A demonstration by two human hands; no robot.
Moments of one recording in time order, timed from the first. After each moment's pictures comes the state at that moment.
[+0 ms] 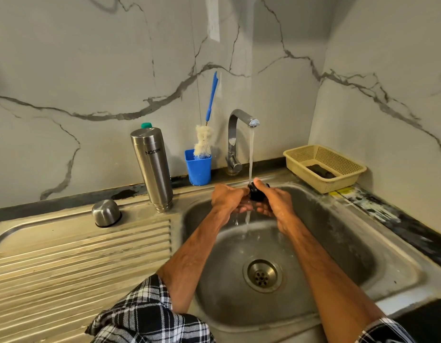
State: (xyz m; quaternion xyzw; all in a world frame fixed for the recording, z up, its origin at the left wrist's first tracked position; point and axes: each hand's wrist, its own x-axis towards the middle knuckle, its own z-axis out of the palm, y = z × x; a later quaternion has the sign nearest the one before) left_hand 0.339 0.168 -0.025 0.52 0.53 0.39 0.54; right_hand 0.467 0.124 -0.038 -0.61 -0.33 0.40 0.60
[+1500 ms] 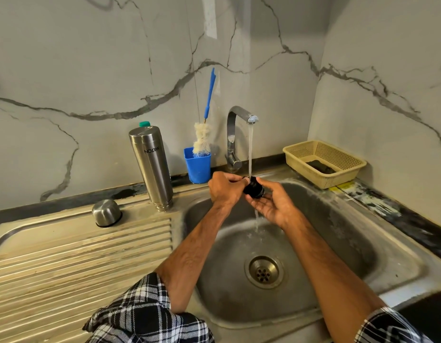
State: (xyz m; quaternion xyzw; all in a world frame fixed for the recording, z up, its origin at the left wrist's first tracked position) left_hand 0.340 0.165 -0.013 0.61 0.54 0.48 0.33; right_hand 0.464 0.119 -0.027 -0.43 -0.16 0.63 0.63
